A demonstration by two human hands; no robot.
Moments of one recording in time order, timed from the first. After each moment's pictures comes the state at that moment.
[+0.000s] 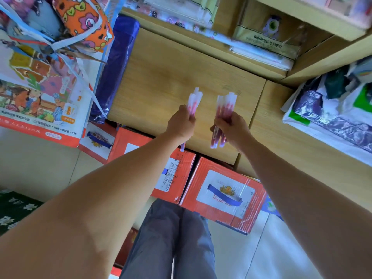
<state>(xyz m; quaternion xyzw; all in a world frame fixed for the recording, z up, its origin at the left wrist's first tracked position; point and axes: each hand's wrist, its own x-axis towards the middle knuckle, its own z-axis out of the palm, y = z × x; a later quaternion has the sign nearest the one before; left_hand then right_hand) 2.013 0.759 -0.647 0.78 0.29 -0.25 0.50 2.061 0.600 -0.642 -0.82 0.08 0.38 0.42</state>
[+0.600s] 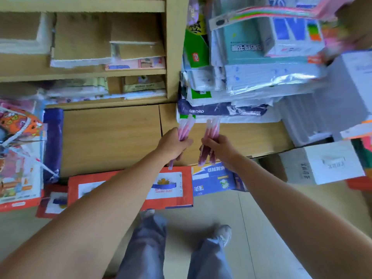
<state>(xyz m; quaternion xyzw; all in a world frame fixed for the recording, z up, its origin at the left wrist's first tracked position) 1.983 0.540 -0.444 0.81 0.05 -0.31 0.50 1.955 0.370 -0.432 -0.73 0.17 0.28 0.60</state>
